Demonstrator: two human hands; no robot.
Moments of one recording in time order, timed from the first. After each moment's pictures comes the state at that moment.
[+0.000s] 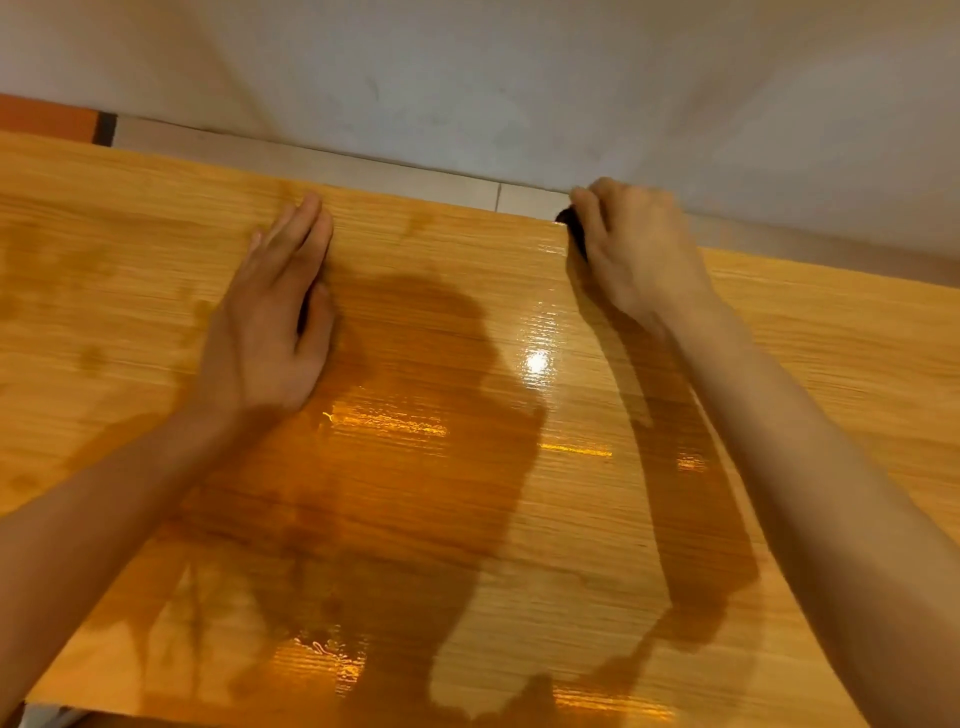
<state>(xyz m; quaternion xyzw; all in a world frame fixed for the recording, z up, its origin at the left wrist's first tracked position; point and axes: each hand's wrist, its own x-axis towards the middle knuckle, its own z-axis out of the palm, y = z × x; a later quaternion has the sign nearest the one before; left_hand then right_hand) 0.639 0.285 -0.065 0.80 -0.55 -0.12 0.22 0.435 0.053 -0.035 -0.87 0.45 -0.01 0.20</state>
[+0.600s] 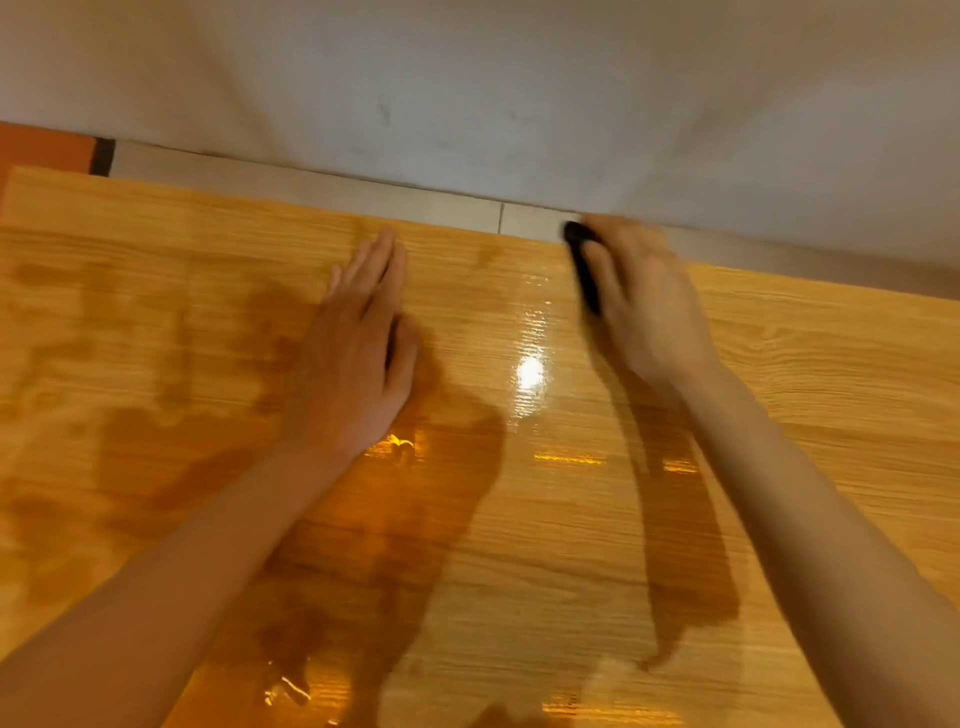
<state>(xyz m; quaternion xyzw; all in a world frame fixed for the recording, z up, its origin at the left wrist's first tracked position) 0.638 0.285 -0.062 0.79 -0.55 -0.12 0.22 0.459 0.102 -0.029 -0.87 0.41 -0.10 0.24</state>
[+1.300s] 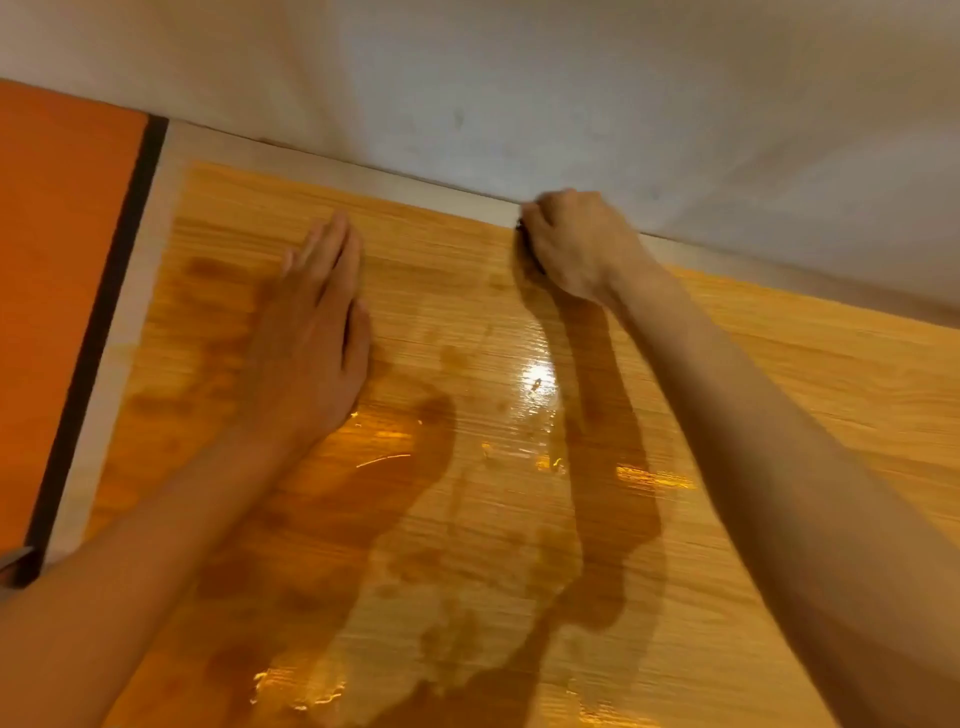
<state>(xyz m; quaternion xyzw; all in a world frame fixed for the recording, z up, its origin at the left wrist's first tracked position) 0.772 0.363 -0.066 0.83 -0.52 -0.09 0.18 0.649 0.144 -0.016 -0.89 0.38 0.10 0.22</state>
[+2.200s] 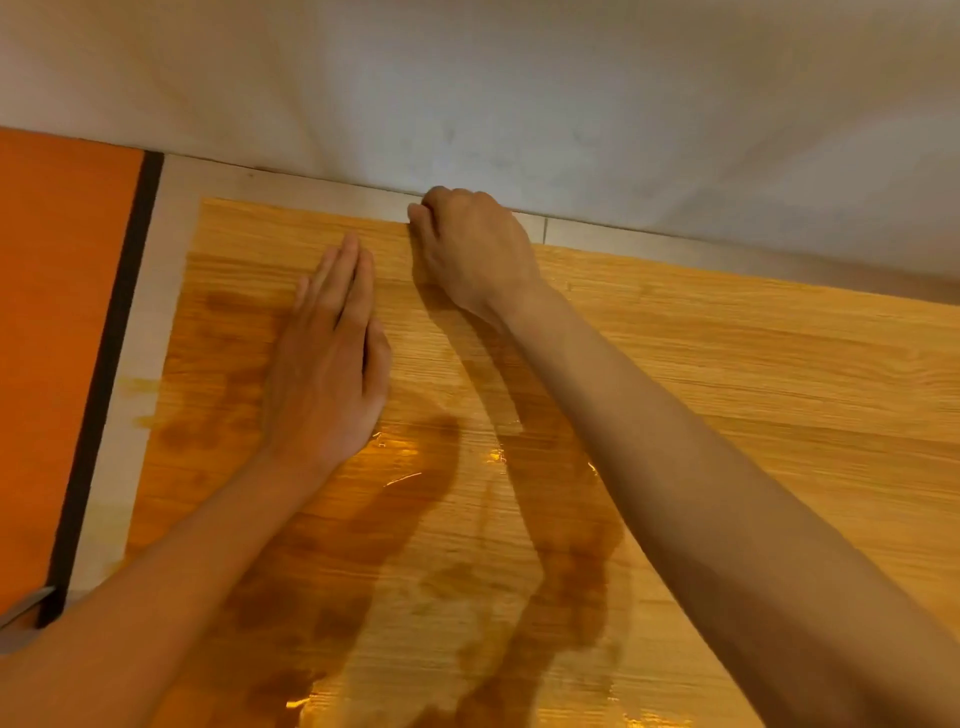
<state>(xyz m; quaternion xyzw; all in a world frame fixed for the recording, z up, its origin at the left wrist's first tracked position) 0.769 0.363 -0.063 0.83 -0.52 -0.11 0.16 0.712 0.196 -0.032 -0.90 0.38 0.01 0.23</state>
